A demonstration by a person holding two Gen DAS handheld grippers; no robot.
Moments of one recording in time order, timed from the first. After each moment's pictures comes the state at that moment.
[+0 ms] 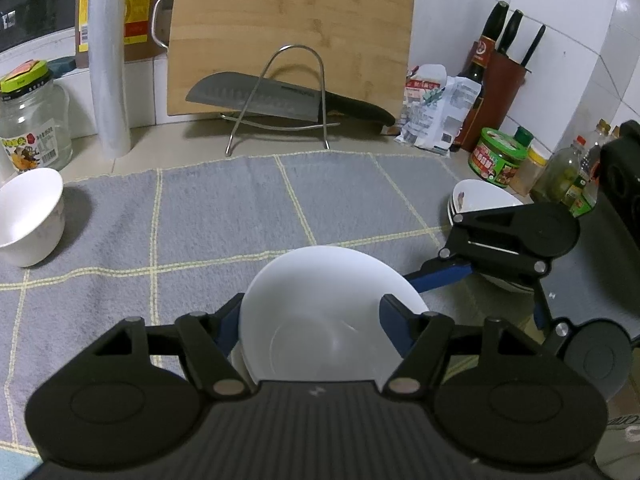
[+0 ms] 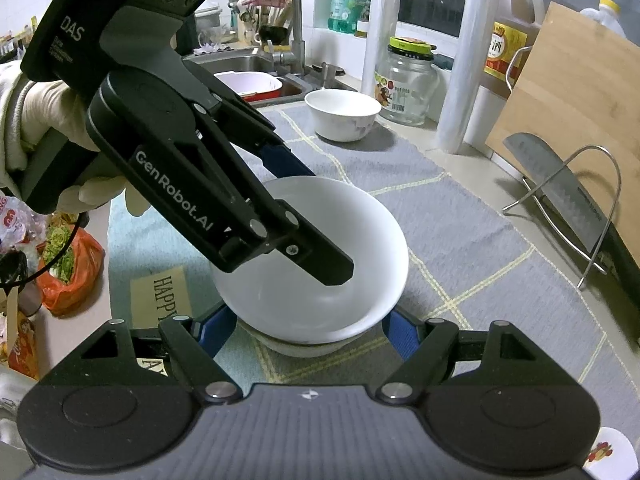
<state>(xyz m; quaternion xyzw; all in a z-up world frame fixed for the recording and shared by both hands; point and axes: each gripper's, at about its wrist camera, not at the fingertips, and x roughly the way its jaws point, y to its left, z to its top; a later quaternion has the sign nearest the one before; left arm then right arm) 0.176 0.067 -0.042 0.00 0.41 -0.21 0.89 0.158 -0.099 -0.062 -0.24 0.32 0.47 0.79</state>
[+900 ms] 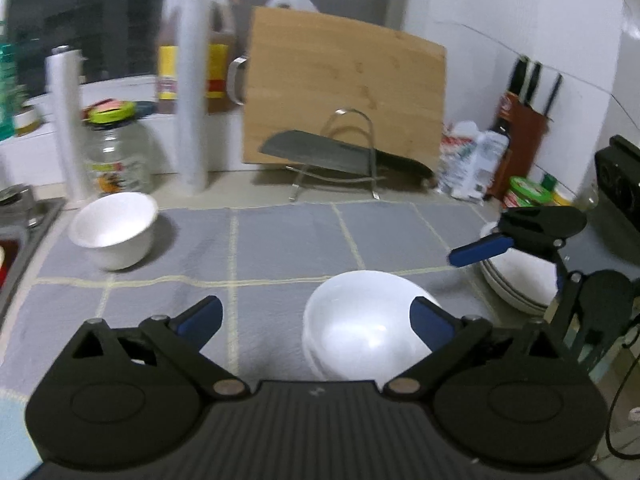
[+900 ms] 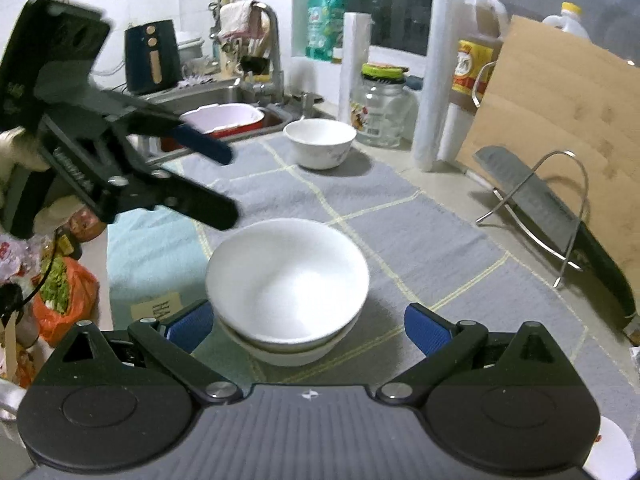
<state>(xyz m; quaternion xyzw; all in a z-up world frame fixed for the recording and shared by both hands) 0.112 0.106 -0.015 -0.01 0.32 -0.12 0.94 0.158 -0.121 -0.042 -0.20 0.29 0.45 0.82</state>
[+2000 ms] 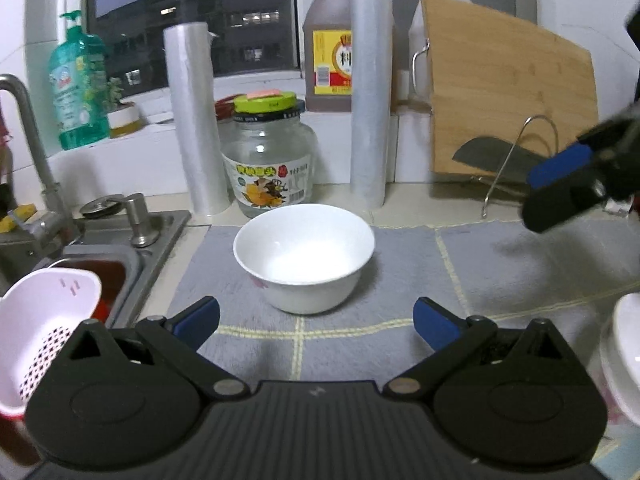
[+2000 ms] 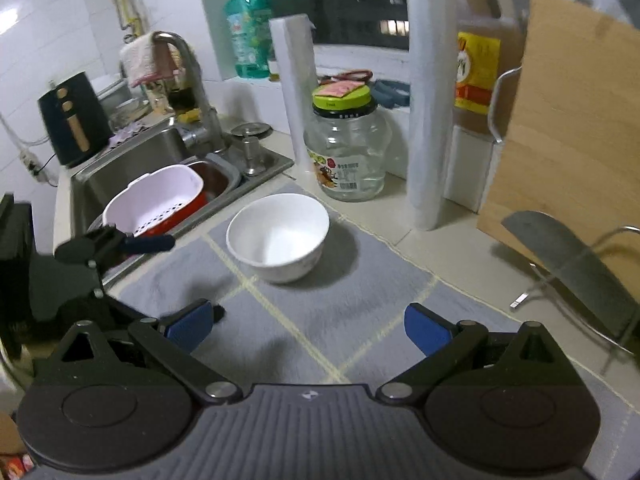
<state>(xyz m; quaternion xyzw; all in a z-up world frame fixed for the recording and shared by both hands) 0.208 0.233 -0.060 0.04 0.30 0.00 0.95 0.295 0.048 -0.018 -0.11 0.37 0.39 0.84</state>
